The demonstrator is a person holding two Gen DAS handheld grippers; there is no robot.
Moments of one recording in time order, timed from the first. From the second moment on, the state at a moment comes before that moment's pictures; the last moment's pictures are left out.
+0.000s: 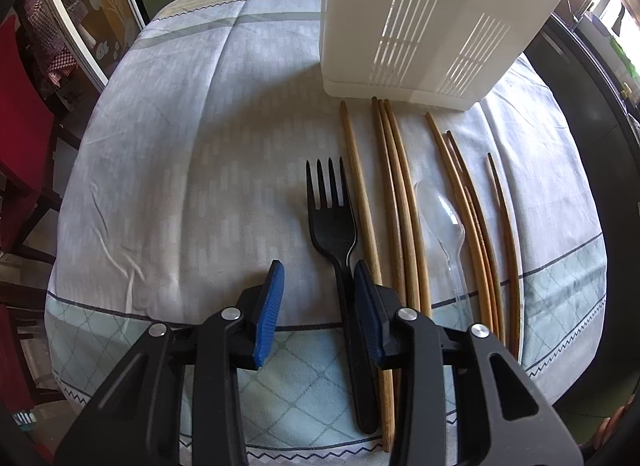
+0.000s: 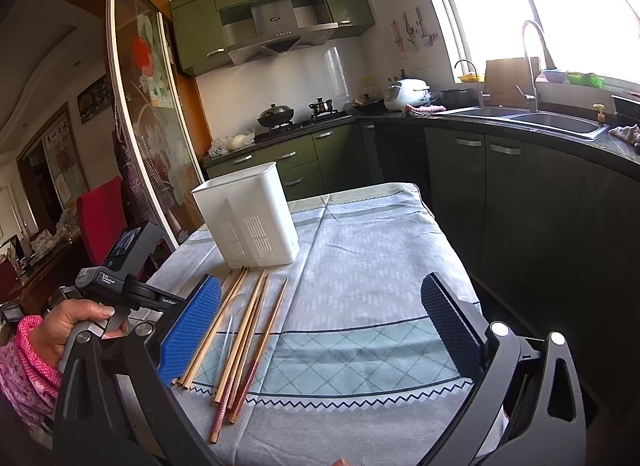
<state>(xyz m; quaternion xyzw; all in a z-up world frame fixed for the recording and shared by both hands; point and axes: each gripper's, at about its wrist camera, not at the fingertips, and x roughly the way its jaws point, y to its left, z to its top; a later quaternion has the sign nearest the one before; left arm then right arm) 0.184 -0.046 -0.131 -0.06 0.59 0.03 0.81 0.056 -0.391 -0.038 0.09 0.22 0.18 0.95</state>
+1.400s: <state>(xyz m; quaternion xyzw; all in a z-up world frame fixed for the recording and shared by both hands) 0.099 0.027 0.000 -0.06 0.37 0.05 0.92 0.201 -0.205 -0.076 -0.02 0.55 0.31 0.78</state>
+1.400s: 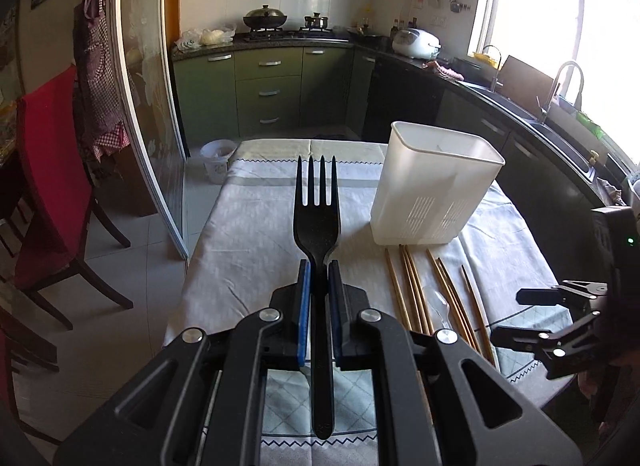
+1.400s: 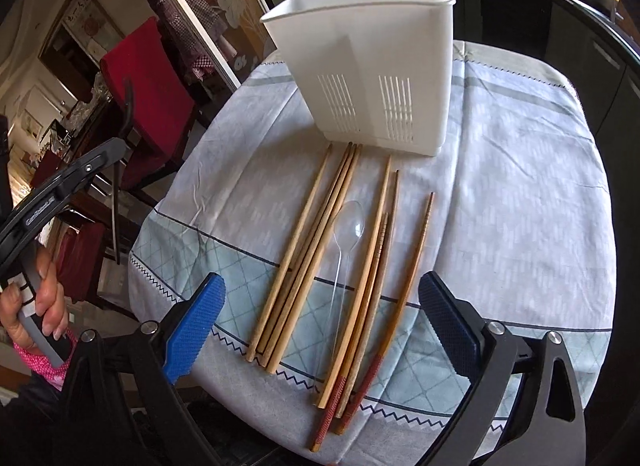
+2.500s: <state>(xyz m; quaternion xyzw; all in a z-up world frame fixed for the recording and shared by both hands) 0.100 0.030 -0.016 -0.06 0.38 0.02 0.92 0.226 -0.123 -0.150 -0.13 0.60 0.22 0.76</state>
